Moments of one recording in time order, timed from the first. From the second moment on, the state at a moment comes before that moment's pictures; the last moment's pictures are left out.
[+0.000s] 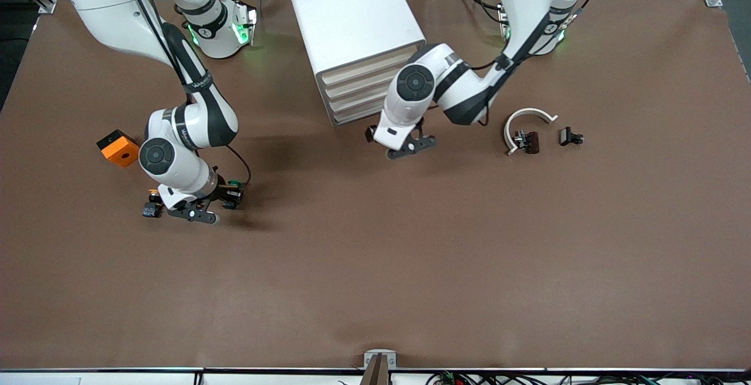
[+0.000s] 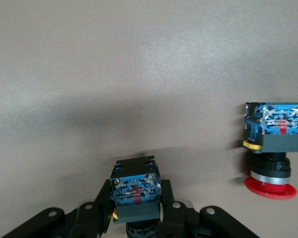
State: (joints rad) left arm -0.36 0.51 -0.47 -1.81 0.08 2.24 -1.18; right arm 0.19 0.45 0.00 -2.07 0.04 2.50 0.37
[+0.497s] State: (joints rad) left arm -0.06 0.41 -0.46 -1.69 0.20 2.13 -1.02; right arm 0.21 0.50 0.00 -2.04 0.07 2.52 0.37
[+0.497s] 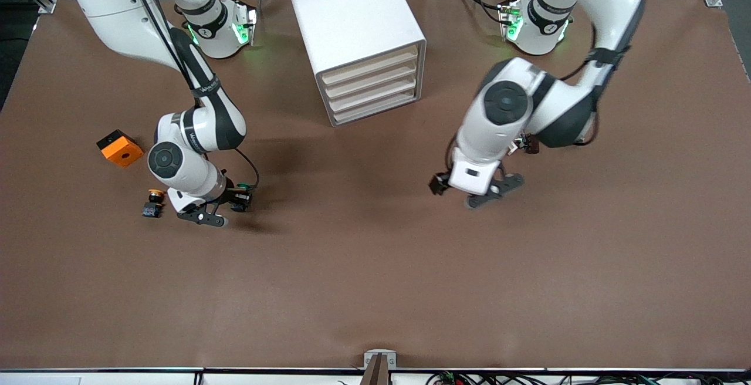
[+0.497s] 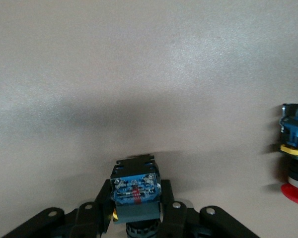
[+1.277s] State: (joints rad) left arm 0.22 0.30 -0.46 -1.53 0.20 1.93 -0.75; right arm 0.21 0.51 -0.01 -2.01 0.07 2.52 0.38
